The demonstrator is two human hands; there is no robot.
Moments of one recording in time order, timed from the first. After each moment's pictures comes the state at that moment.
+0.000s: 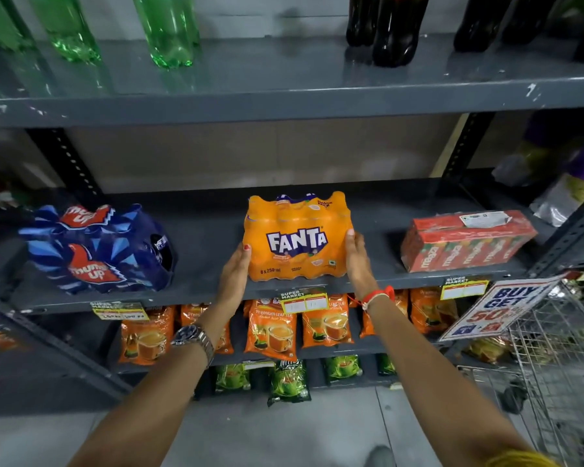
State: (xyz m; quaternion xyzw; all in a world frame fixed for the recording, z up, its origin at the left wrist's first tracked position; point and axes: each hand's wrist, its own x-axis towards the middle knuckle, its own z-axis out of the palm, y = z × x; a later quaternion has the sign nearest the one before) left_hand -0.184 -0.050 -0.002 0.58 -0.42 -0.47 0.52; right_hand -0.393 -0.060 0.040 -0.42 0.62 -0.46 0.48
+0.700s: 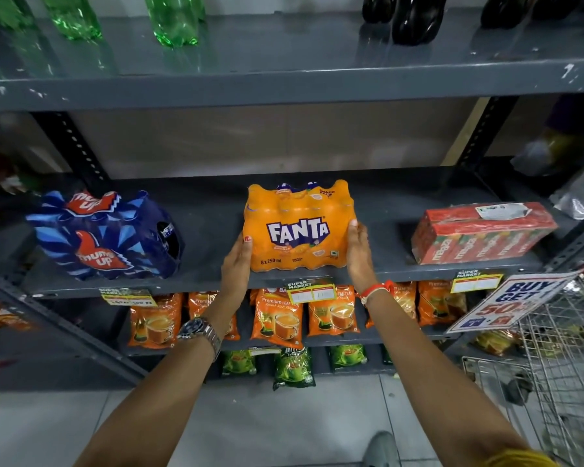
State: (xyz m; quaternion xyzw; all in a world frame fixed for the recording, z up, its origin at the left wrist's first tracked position) left_hand -0.178 -0.044 -0.007 0.59 -0.44 -0.43 0.52; right_hand -0.381 -0.070 0.021 -0.43 0.59 -0.49 0.47
